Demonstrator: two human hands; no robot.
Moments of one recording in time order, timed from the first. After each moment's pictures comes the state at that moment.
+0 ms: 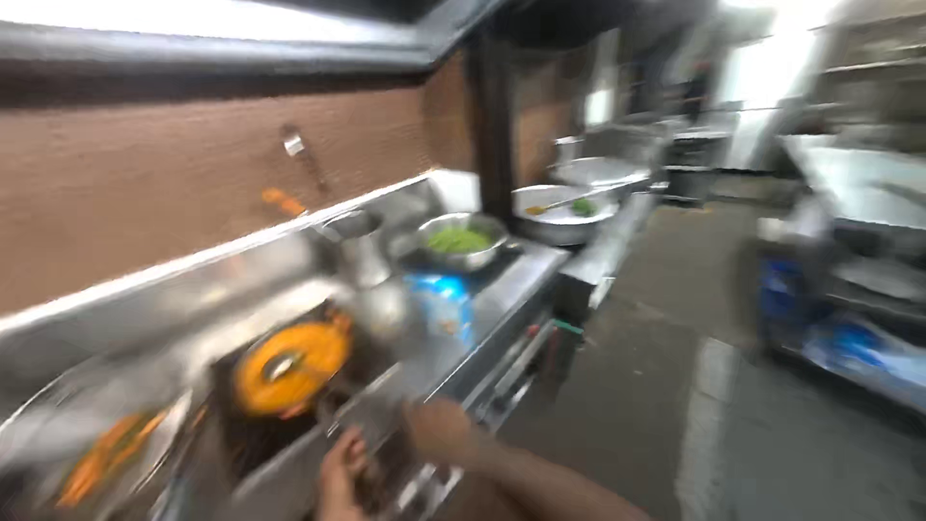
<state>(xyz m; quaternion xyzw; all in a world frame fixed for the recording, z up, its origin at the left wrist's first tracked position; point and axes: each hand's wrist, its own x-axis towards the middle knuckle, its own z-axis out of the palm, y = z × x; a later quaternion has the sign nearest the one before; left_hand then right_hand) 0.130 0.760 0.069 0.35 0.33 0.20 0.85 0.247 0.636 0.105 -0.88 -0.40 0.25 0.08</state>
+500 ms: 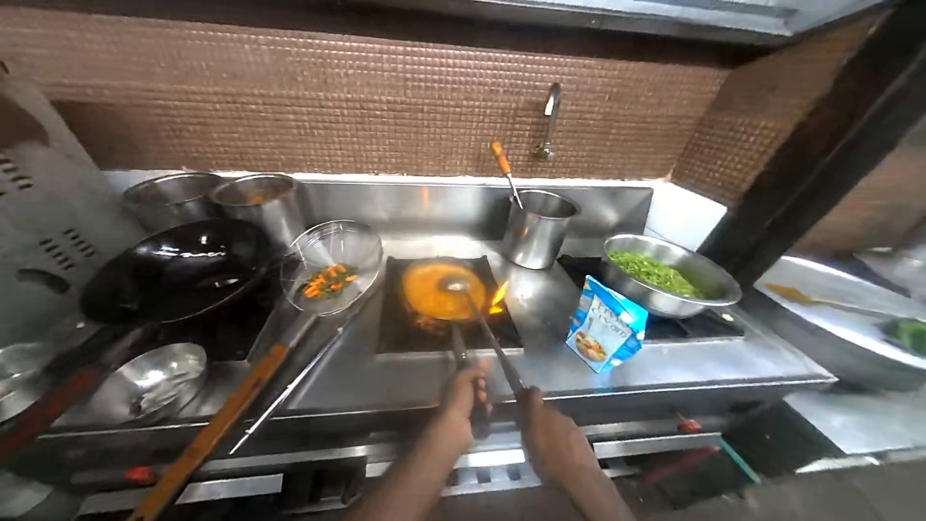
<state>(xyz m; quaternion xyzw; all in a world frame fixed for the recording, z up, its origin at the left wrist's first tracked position) 0.138 0.783 0.058 0.25 0.42 0.24 0.84 0.232 0.660 0.080 -0.90 -0.38 0.22 0.00</state>
